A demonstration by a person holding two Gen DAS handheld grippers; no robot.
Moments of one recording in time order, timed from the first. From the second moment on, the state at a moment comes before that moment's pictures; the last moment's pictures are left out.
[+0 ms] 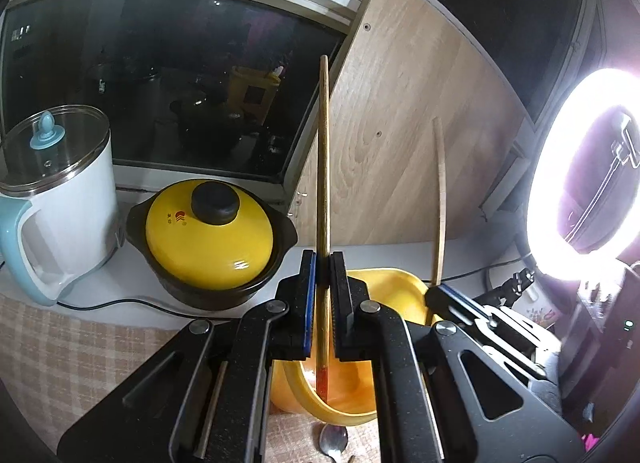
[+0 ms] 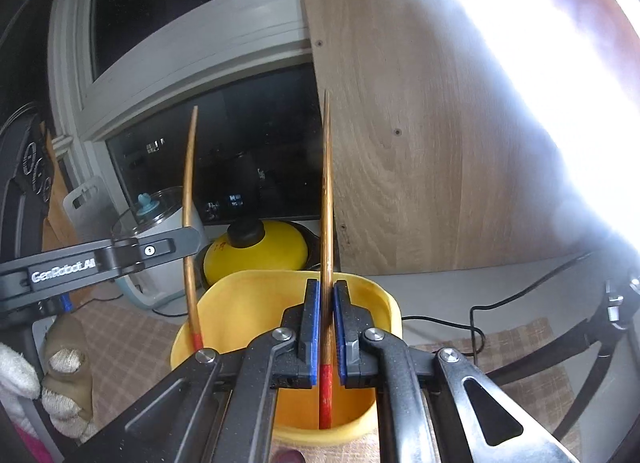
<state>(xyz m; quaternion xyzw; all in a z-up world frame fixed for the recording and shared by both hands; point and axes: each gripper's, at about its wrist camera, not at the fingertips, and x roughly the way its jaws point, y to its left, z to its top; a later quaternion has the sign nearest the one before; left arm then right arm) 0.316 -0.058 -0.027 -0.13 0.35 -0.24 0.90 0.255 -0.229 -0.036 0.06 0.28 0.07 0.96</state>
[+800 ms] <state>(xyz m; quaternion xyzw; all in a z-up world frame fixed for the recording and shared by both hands) 0.325 -0.090 -0.039 -0.08 0.38 -0.24 0.89 0.217 -0.235 -0.051 0.07 0.29 0.08 0.95</state>
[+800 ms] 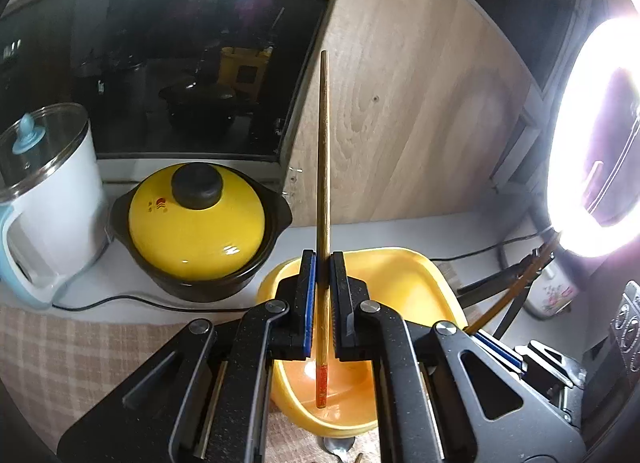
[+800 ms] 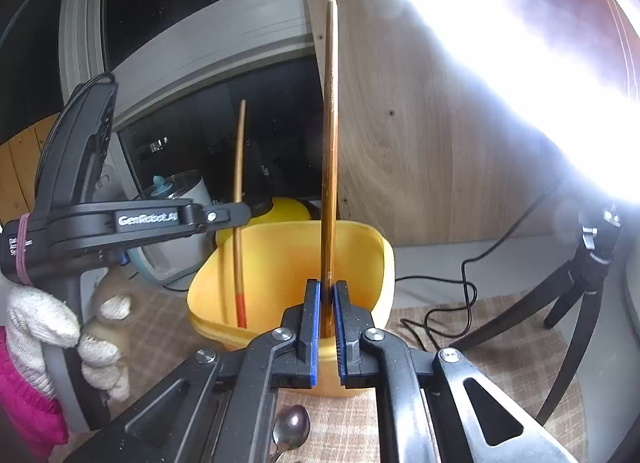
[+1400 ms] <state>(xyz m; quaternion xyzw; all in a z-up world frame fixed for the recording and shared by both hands) 0.293 -0.066 -0.014 -0.07 0.36 -0.23 0.90 0.169 -0.250 -0.028 0.07 0.27 0.07 0.96</state>
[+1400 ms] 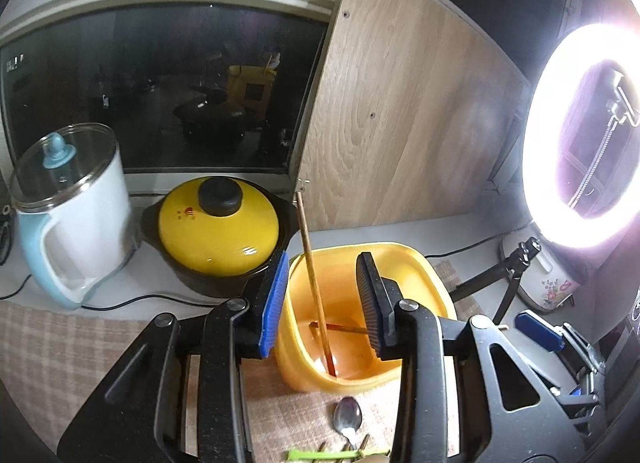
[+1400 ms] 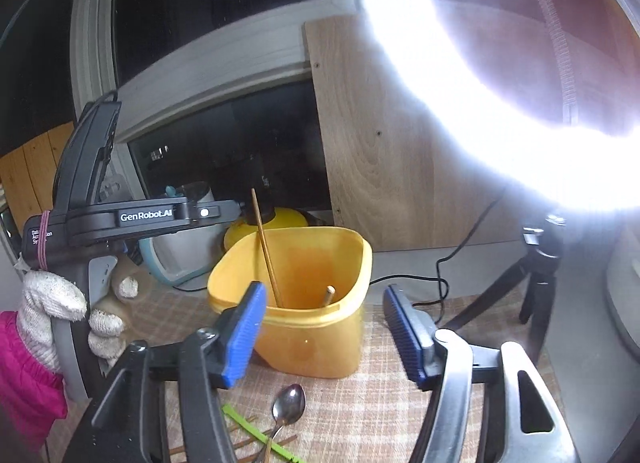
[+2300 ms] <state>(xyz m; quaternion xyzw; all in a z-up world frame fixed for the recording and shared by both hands) 0.166 0.008 -0.065 0.00 0.44 -0.25 0.86 0.069 -0.272 -0.068 0.14 0.41 0.12 0.89</state>
